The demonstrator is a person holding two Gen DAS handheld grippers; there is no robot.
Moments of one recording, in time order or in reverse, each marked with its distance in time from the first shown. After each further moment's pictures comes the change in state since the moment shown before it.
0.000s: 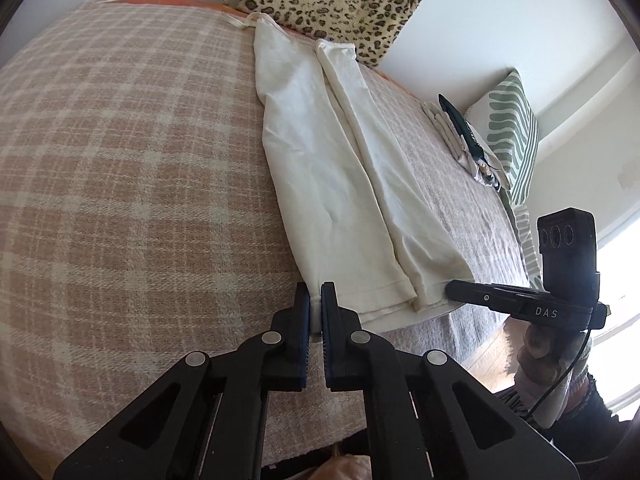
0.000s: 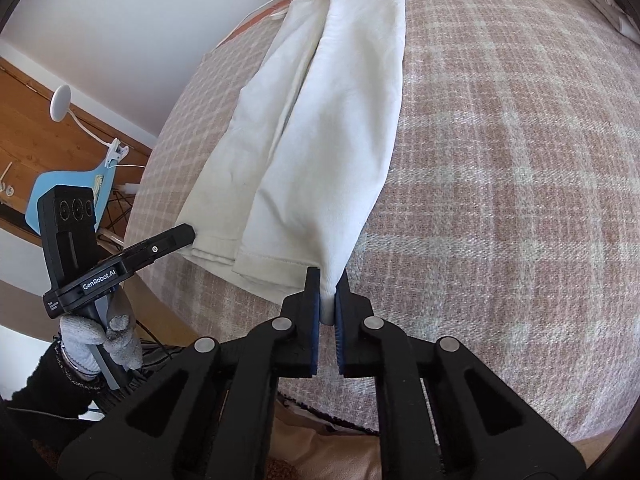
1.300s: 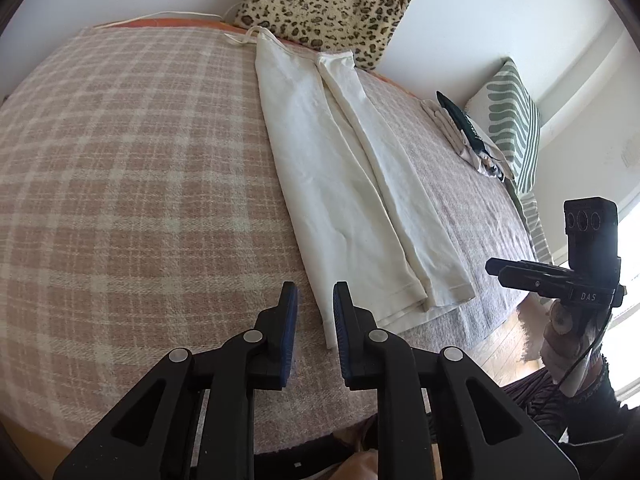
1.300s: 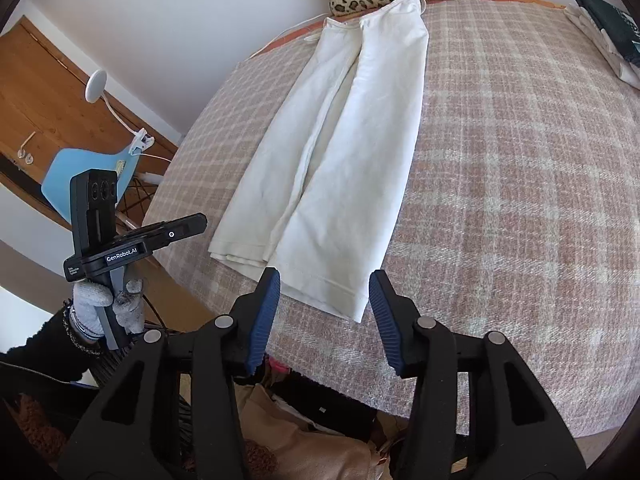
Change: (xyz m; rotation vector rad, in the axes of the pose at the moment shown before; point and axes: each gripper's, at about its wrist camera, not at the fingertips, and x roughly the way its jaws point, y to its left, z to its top) left arm -0.023 0.001 0.005 0.070 -0.026 0.054; right arm -0.039 0.003 -0.008 -0.093 -0.078 0.028
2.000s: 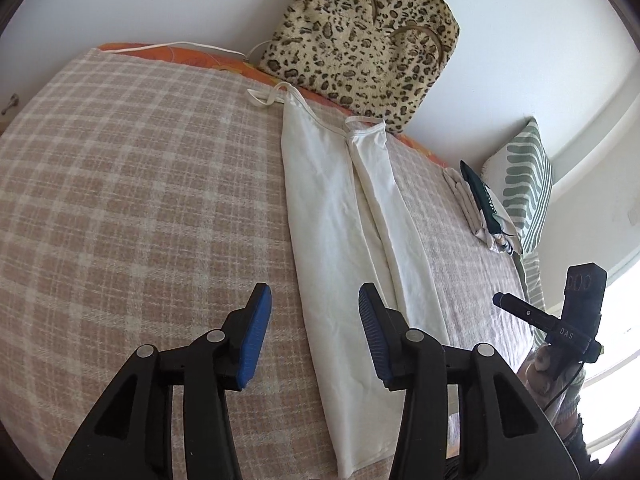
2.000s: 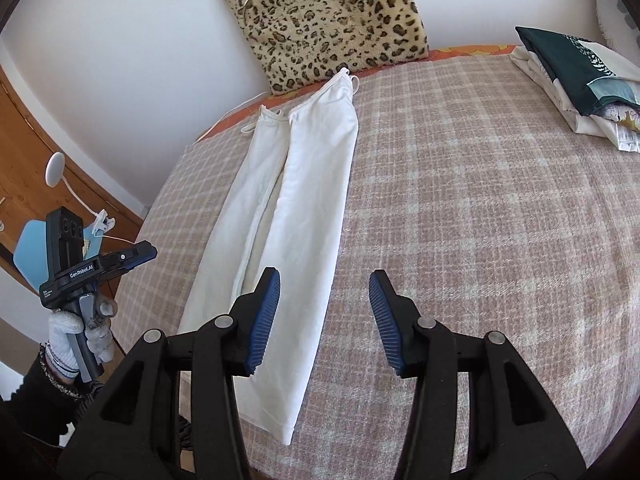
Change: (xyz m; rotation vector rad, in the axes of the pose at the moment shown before) left arm 0.016 0.031 0.102 -0.094 -0.073 -0.010; right arm -0.021 -0.052 0.070 0.119 -0.211 -0.127
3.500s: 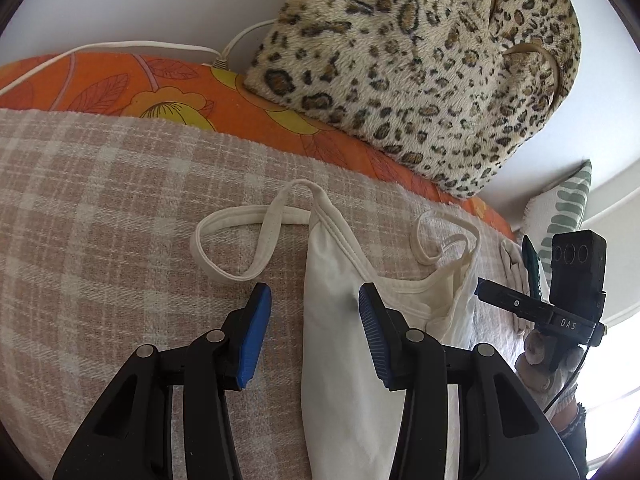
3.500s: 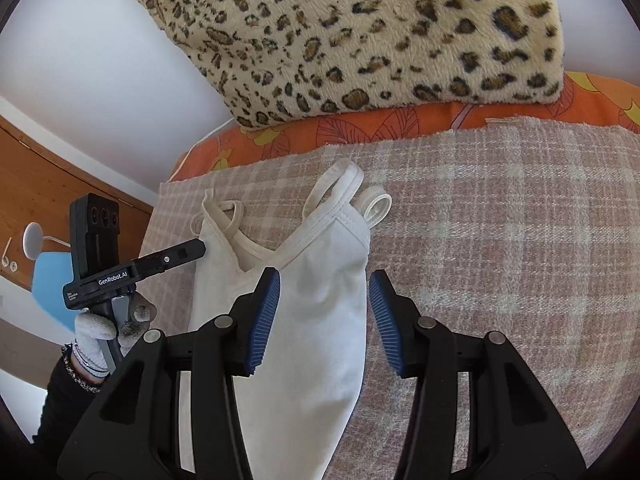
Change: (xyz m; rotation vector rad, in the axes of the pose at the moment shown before) left arm 0.193 0.054 0.202 -0.062 0.146 0.003; right arm 0.219 -0.022 0.232 -0.001 0.237 0.141
